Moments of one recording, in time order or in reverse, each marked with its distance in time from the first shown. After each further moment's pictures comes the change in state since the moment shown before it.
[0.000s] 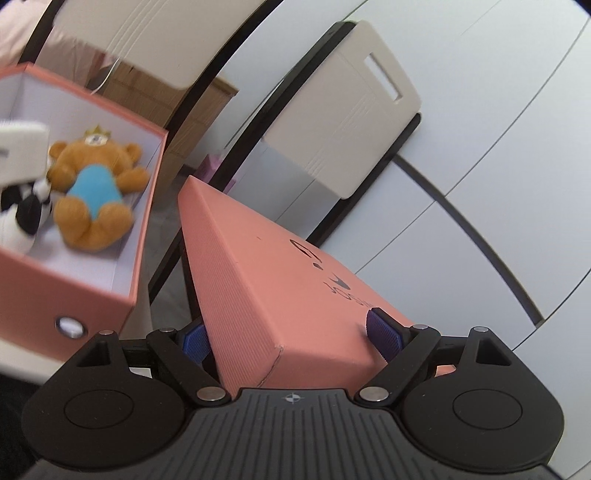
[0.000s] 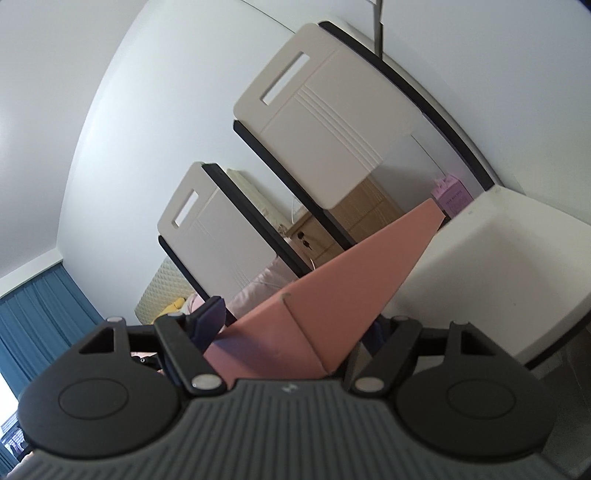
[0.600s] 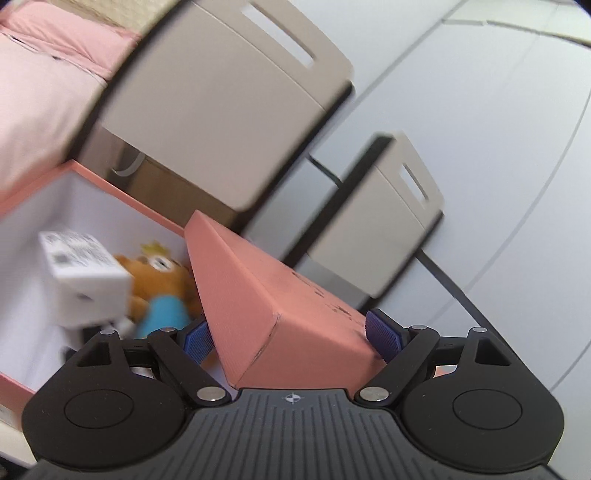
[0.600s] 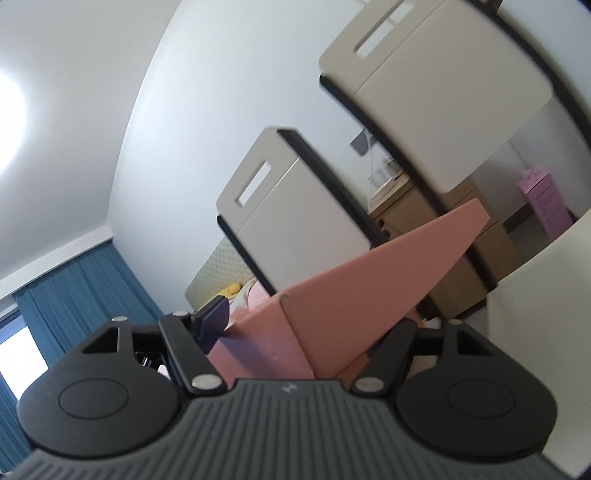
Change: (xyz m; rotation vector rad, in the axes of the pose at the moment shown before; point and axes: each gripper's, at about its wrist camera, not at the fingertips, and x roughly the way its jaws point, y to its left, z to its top) left arm -0.079 0.080 0.078 -0.031 -0.242 0.057; right arm 0.149 0.082 -0.005 -0.046 0.087 0.206
